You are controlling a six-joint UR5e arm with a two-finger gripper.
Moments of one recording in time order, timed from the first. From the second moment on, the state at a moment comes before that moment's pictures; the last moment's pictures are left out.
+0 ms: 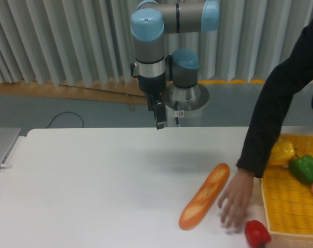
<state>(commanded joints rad) 2.21 -1.61 -1.53 -1.51 1.58 1.31</state>
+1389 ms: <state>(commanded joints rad) 2.22 -1.60 -1.53 -1.51 1.59 1.44</state>
